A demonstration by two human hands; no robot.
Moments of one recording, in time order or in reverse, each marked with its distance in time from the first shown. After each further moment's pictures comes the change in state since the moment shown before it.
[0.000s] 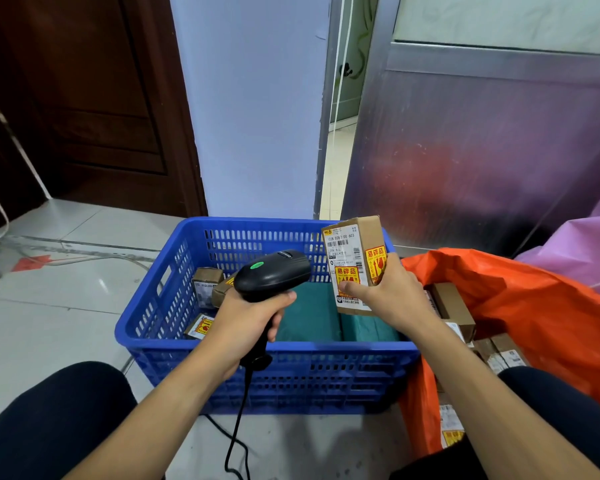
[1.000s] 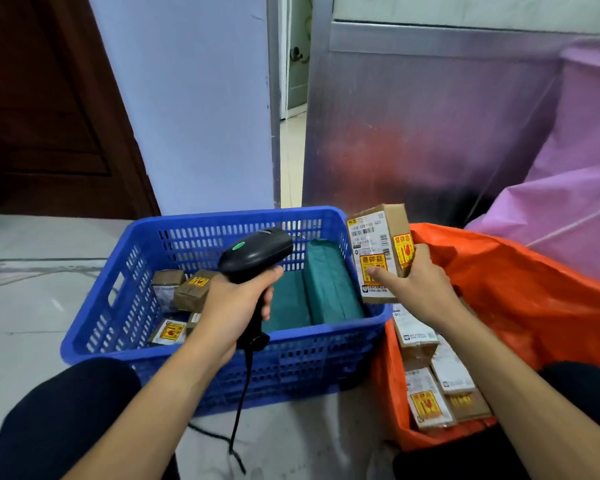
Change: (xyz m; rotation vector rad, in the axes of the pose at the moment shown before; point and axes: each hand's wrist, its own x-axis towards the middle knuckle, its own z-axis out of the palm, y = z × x) left_hand 0.015 0.000 0.046 -0.089 -0.018 0.025; right_hand -0.022 0.072 -0.054 0.011 0.153 0.152
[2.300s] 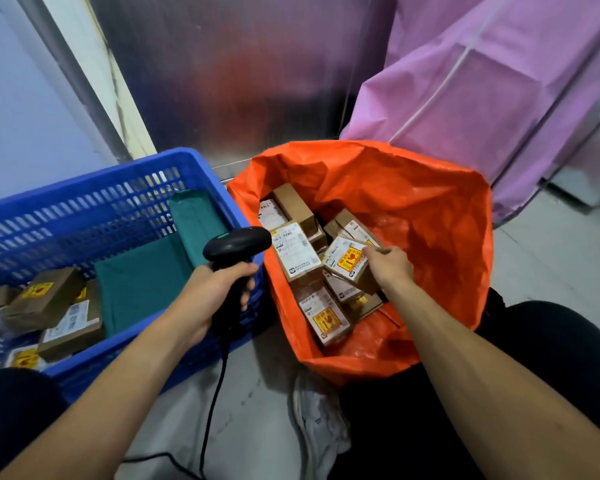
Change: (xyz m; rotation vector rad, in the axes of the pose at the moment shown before) left_hand 0.018 -0.090 0.149 0.211 -0.459 -0.404; right_hand 0.003 0.227 -0.013 0.223 0.249 0.824
